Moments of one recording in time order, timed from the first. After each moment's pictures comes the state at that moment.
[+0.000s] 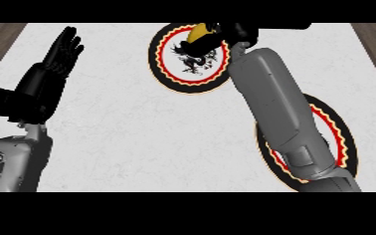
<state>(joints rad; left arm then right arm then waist) -0.31 0.31 0.05 -1.59 0.08 -0.04 0.12 -1.05 -0.02 0.00 -0.88 0.78 -0.08 0.32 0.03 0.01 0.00</state>
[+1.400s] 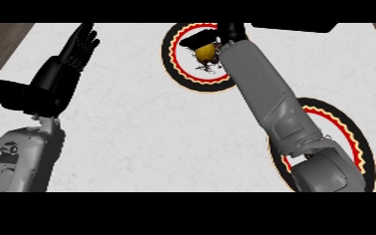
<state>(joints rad) -0.37 0.28 0.01 -1.58 0.07 -0.07 0.12 -1.28 0.00 -0.21 -0.30 0.46 -0.45 -0.02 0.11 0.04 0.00</state>
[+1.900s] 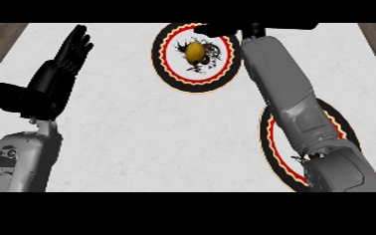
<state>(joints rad) -0.34 0.27 0.04 -1.57 0.05 -0.04 0.11 -1.26 -0.06 -0.37 -0.30 0.31 -0.42 -0.17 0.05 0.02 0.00</state>
